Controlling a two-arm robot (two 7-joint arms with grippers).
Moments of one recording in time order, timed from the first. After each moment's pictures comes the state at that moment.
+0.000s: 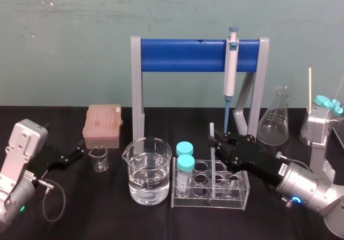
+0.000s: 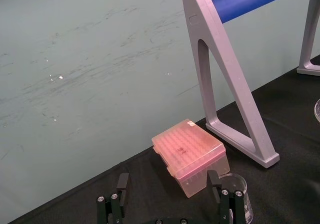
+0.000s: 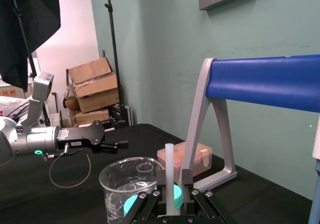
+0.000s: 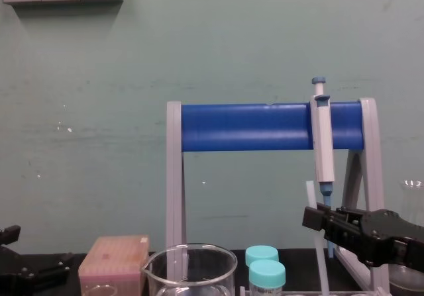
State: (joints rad) left arm -0.20 0.60 0.45 -1.41 -0.25 -0.12 0.03; right arm 0.36 0.44 -0.44 -1.18 0.66 -0.26 0.83
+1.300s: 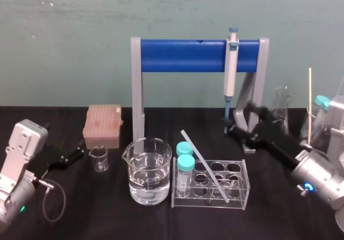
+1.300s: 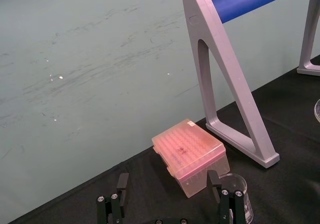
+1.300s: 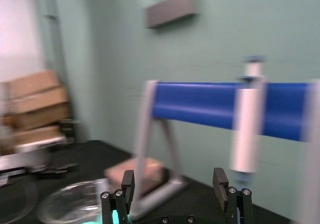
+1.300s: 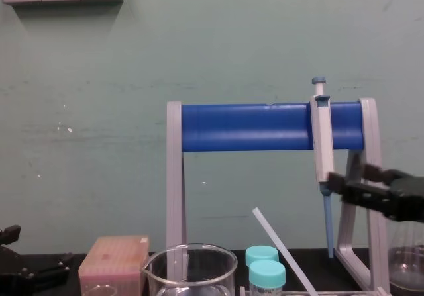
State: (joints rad) left arm -0.20 0.60 0.45 -1.41 -0.25 -0.12 0.03; right arm 0.29 0.45 -0.34 -1.32 0.62 -0.23 0.57
